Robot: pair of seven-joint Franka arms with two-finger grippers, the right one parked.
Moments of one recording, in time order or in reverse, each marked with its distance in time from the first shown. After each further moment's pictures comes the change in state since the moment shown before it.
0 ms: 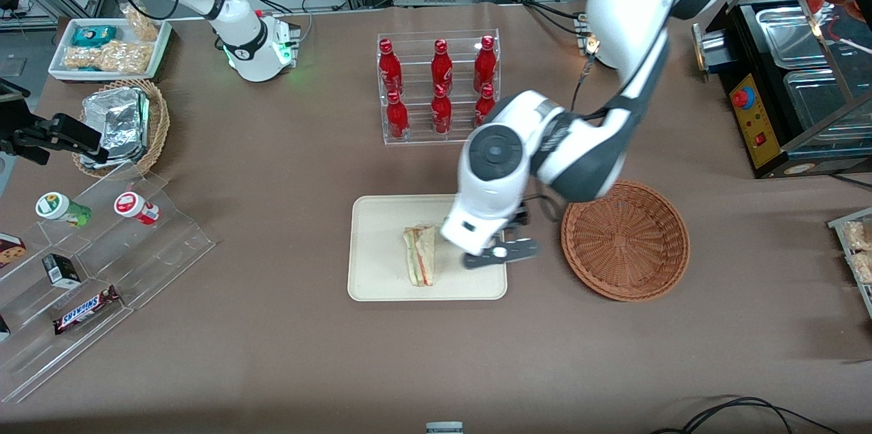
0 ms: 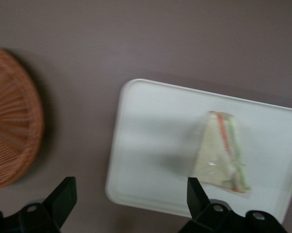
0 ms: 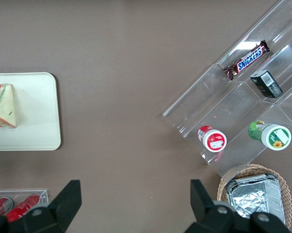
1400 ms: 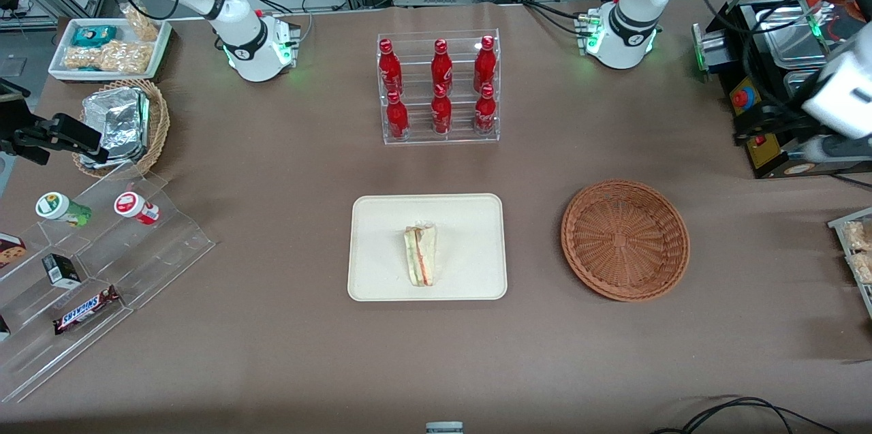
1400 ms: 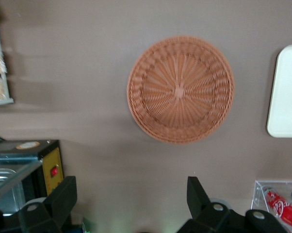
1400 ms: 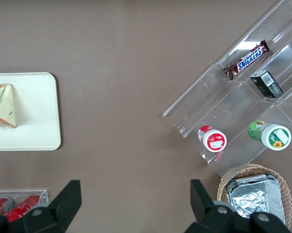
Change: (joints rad) arm 0.465 -0.745 0.216 -0.553 -0.177 -0.143 0.856
